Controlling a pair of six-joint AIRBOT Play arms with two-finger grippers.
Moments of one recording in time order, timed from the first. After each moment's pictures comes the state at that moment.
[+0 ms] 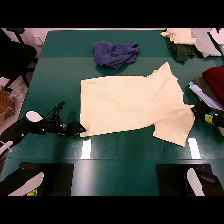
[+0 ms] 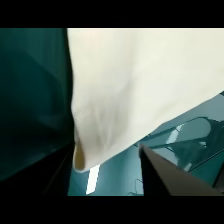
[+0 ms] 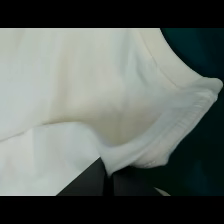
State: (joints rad) left arm -0.09 -1.03 0.45 0.77 -1.00 -1.36; right arm -0.38 -0.59 0.57 -1.14 0.93 1.70
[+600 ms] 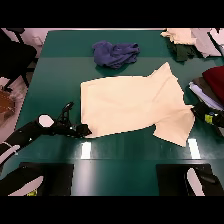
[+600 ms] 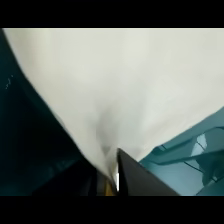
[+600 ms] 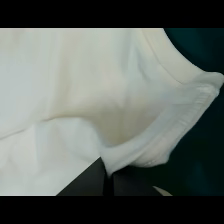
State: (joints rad) left arm -0.32 -1.03 0.45 0.78 -0.78 -1.47; right arm -0.38 -0.59 0.57 -1.14 0.93 1.69
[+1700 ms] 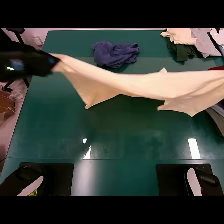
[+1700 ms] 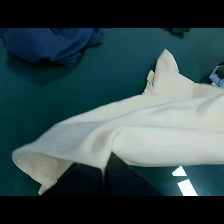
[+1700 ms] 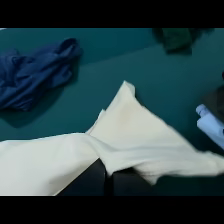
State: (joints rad) left arm -0.34 -0.78 1.37 1.33 -1.01 -1.70; right arm -0.38 -0.47 1.09 -1.15 1.10 1.51
